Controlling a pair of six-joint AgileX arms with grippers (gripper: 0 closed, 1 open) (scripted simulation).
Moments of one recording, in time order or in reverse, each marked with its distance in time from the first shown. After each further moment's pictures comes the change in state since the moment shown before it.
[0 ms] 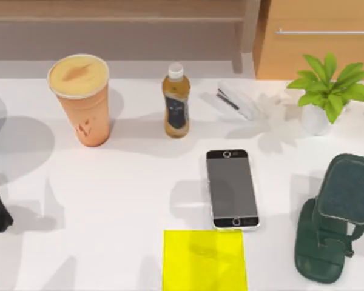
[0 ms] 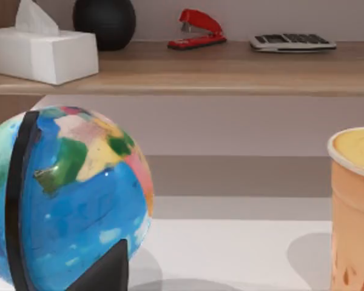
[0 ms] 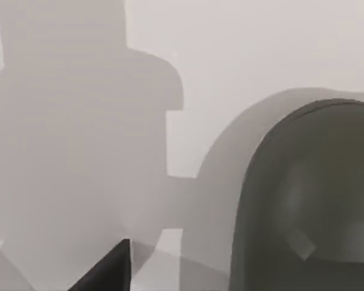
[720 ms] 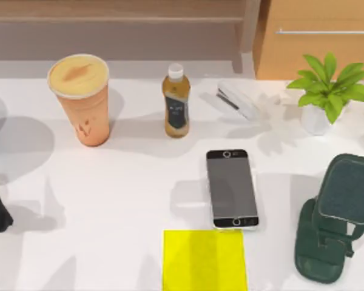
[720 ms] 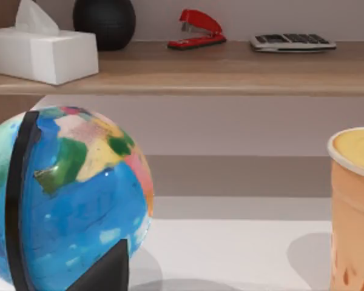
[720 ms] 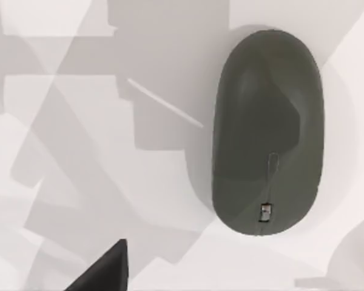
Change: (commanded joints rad) left arm 0.000 0.000 0.000 0.000 0.000 0.000; right arm -0.001 -0.149 0.205 -0.356 0.000 -0.003
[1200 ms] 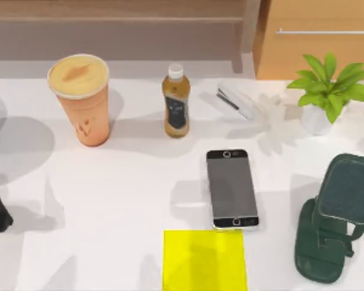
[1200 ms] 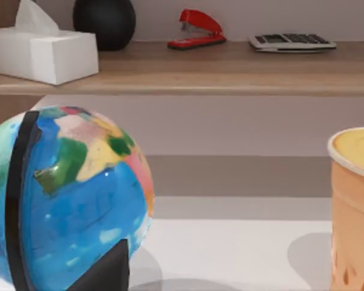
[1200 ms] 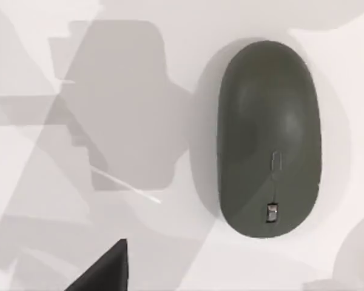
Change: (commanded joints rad) left arm 0.000 0.000 0.000 0.000 0.000 0.000; right arm 0.015 -0.144 -0.115 0.089 -0.003 0.055
